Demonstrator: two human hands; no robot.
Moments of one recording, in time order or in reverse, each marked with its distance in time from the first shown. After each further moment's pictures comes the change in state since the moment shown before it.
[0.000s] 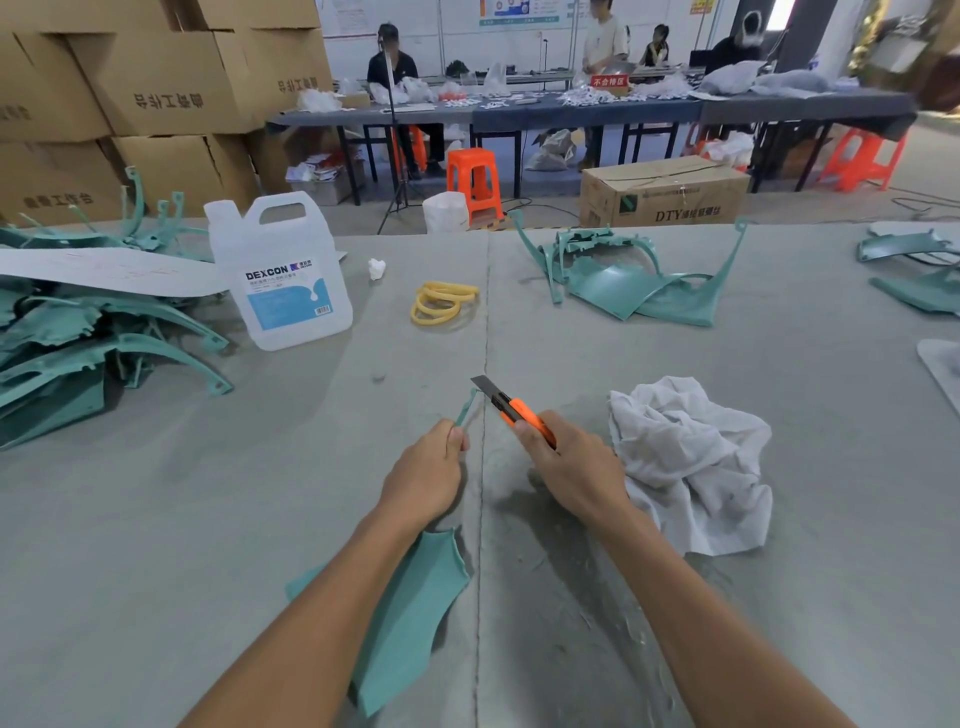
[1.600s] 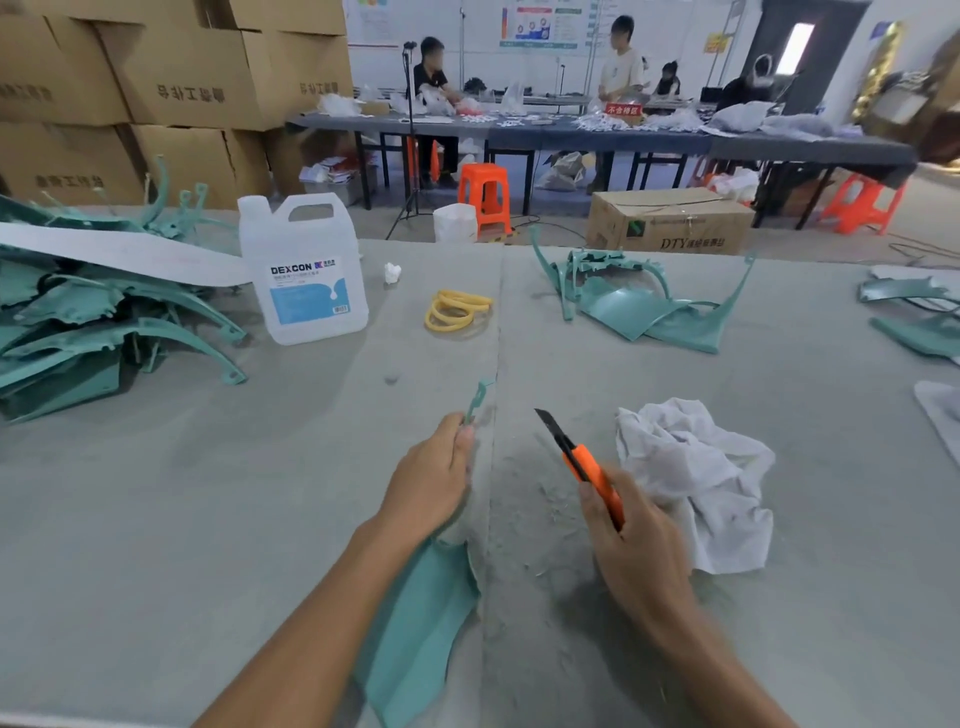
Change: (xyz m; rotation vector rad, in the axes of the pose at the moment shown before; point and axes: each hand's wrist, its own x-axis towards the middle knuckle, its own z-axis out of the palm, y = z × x) left_hand -0.028 0.011 -0.024 -0.101 0.021 0.037; right_hand -0.083 0.018 -0.018 0.129 0.318 -0.037
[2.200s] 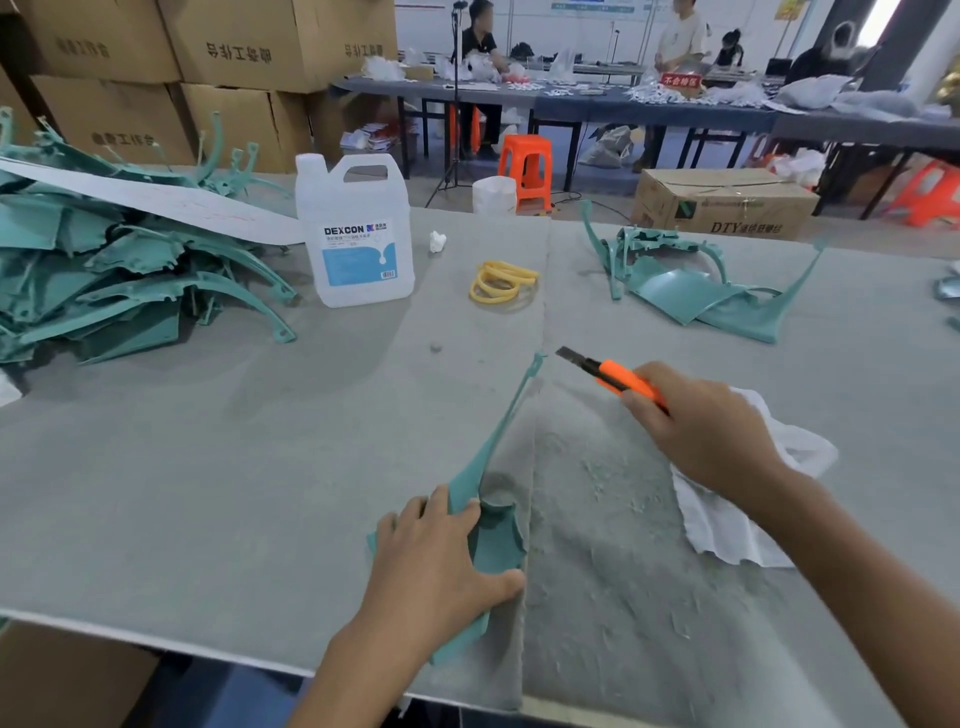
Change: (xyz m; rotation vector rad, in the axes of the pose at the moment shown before) left_hand -0.118 -0.007 -0.018 0.448 -0.177 -0.119; right_hand 0.098 -0.044 -0.041 -0.438 -0.292 -0.286
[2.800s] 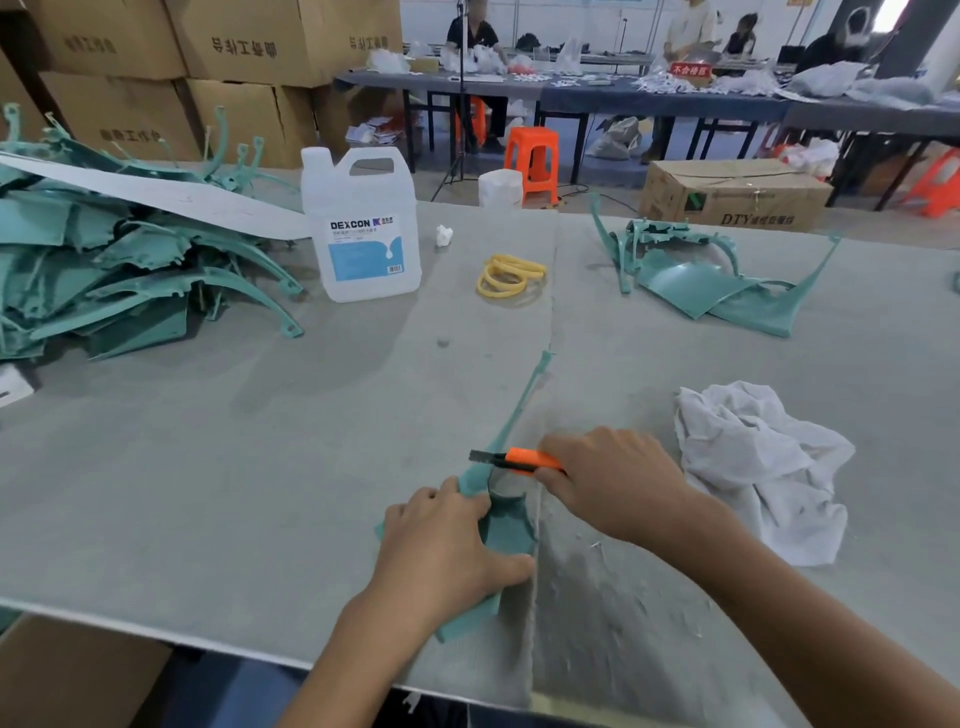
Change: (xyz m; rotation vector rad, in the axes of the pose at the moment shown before) left_hand 0.009 0.005 -0.015 -0.007 -0.040 -0.009; right_hand -0.022 -0.083 0.023 -0.152 -0.340 -0.248
